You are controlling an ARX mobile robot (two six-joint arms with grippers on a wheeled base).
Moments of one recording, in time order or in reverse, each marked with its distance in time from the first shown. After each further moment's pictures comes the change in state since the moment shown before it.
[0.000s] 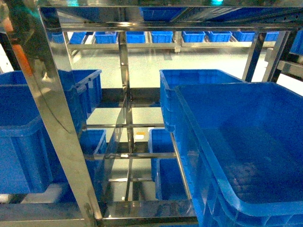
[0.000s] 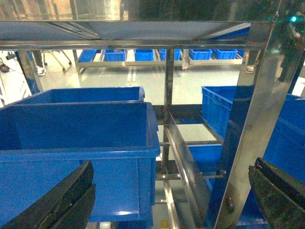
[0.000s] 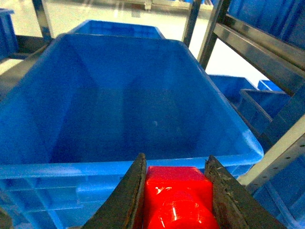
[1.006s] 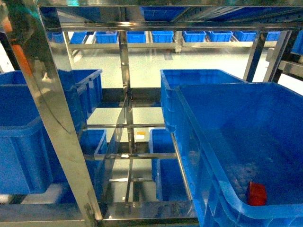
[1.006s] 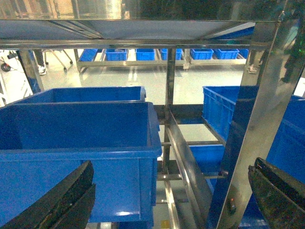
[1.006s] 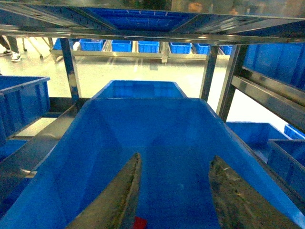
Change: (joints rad) left arm 0.001 0.000 0.000 0.000 -0.001 0.000; right arm 0.060 0.726 -0.029 0.975 -0.027 0.050
